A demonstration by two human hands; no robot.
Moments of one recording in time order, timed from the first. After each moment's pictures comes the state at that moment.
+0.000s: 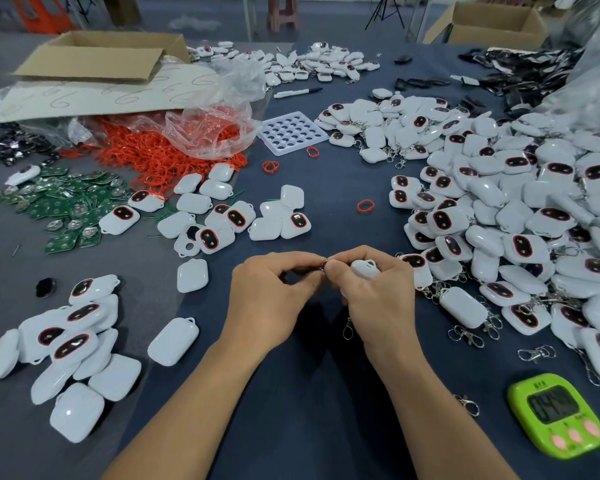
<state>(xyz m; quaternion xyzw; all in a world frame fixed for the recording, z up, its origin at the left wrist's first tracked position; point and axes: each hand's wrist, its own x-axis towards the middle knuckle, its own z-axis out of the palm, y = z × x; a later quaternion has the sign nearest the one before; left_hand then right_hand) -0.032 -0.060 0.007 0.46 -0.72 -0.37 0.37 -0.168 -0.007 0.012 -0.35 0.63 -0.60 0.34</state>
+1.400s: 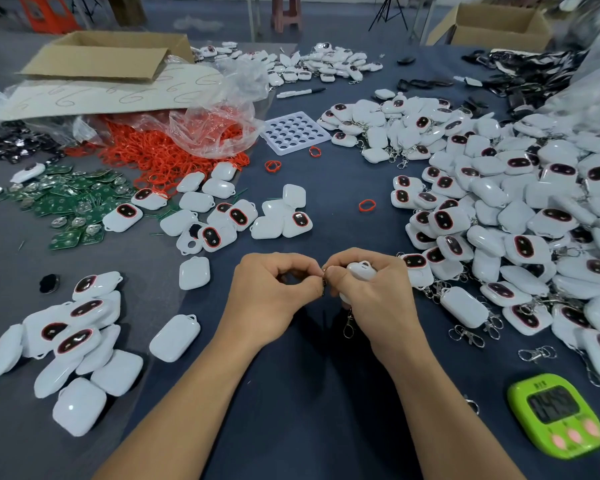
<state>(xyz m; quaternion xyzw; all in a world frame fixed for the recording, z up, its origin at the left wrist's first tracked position) -0.029 -0.060 0.009 0.45 -0.68 -0.45 0.37 -0.175 -0.003 0.017 -0.42 0.59 -0.57 0.39</state>
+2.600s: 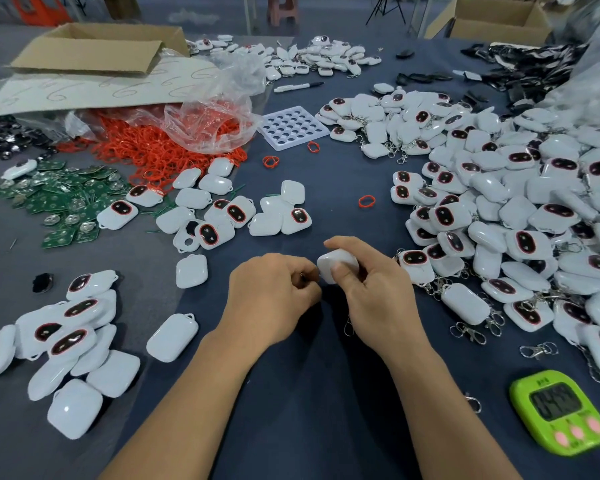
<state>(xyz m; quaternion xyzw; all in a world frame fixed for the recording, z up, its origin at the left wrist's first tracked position) -0.030 -0.070 0.007 0.52 -0.81 -0.23 0.17 -0.184 -0.005 -0.004 -0.50 0.69 -0.45 0.26</state>
